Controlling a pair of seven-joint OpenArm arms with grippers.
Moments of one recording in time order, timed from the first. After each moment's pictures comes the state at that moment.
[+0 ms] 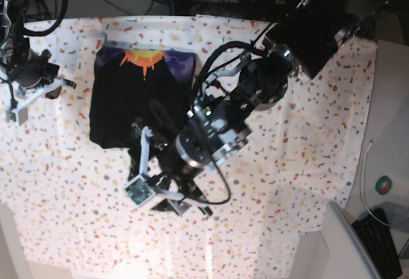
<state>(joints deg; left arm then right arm) -17.5 -8.7 43.7 98.6 2.0 -7.4 41.1 -20.9 16.3 13.5 106.3 32.6 -3.6 -55.7</state>
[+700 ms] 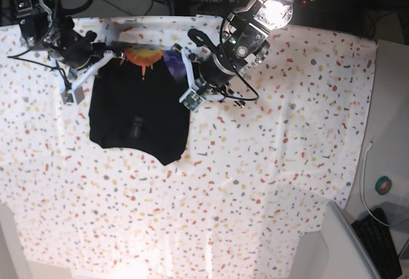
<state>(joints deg) 6.7 -9.8 32.9 81.7 2.5 -7.3 23.2 -20.7 16.6 -4.9 94.2 32.9 0.0 -43.2</state>
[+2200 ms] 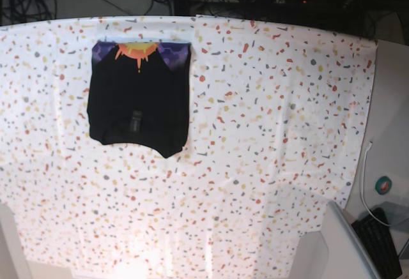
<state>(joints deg) 38.8 -22.6 29.0 78.9 2.1 -1.5 22.5 -39.3 22.6 -21.5 69.8 23.6 0.1 -28.2</state>
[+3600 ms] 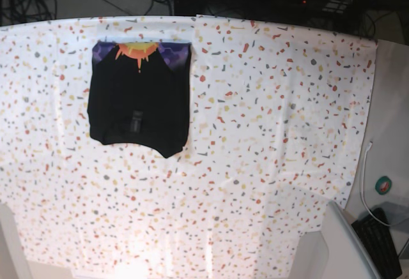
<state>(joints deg) 15.6 -7.5 25.4 5.9 -5.5 1.5 -25.9 -18.4 9.3 -34.2 8.2 17.5 0.3 20.3</state>
